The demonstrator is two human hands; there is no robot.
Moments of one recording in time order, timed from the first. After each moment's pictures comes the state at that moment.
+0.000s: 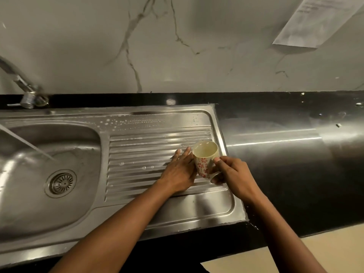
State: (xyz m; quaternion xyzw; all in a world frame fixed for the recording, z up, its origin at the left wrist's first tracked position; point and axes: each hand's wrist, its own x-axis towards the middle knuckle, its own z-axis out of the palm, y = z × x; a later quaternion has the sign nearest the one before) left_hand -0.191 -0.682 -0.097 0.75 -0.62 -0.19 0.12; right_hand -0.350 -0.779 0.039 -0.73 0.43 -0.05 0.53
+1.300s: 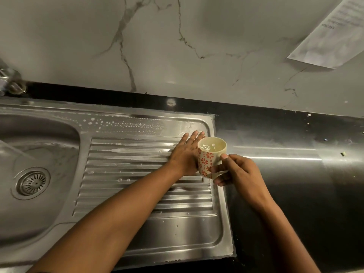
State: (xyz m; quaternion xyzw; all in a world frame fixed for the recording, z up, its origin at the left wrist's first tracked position) left_hand -0.159 -0.797 -0.092 0.79 -0.58 -0.16 0.09; right_hand -0.324 -0.848 0.056 -0.73 0.42 -0.04 0.54
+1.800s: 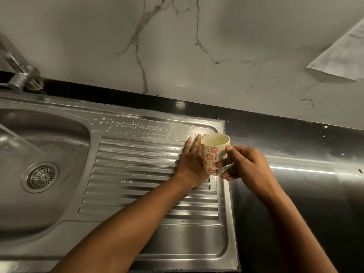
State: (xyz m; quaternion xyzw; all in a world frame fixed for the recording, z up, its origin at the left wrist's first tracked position) left_hand -0.174 -0.801 -0.112 0.86 -0.48 -0.11 0.12; right_hand -0.283 -0.871 0.068 -0.78 0.39 0.00 0.49
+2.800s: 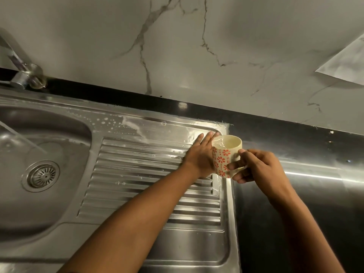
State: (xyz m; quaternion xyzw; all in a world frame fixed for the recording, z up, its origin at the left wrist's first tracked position) left_hand -0.145 -0.832 -0.111 0.81 -0.56 -0.13 0.09; right_hand -0.284 -0.887 0.072 -0.76 0.42 -0.01 0.50
